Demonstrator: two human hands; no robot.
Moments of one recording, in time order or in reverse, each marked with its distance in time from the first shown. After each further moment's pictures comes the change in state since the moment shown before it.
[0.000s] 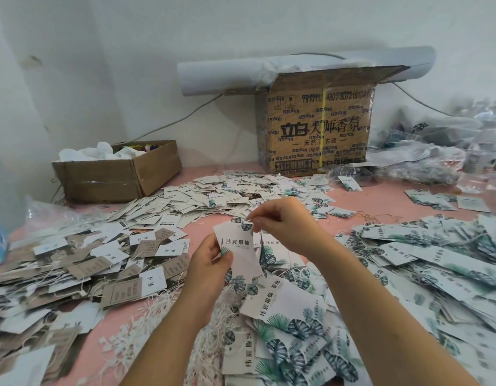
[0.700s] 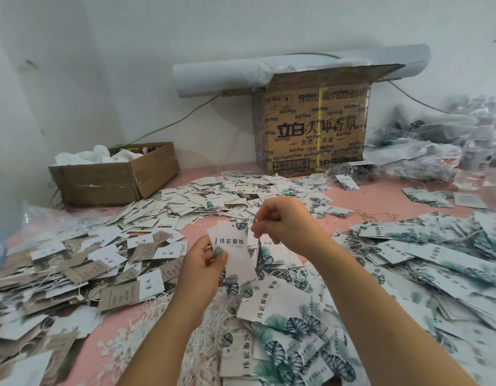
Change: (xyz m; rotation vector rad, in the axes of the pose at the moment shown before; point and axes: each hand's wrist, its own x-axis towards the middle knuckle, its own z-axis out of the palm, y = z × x) left_hand 0.000 0.002 -0.007 0.173 0.027 0.042; right_hand 0.002 0.012 -0.004 0.118 -0.009 0.011
